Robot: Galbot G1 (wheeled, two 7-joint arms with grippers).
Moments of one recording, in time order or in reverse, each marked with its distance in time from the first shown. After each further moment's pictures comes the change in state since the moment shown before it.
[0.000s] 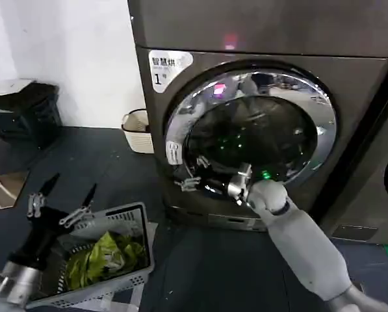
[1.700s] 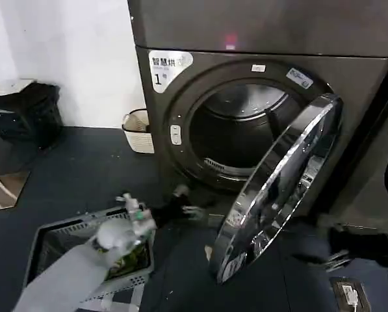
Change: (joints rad) left arm -0.887 0.355 1.245 0.647 -0.535 -0.114 0.144; right arm -0.800 -0.256 1.171 0.225 0.038 0.006 -0.641
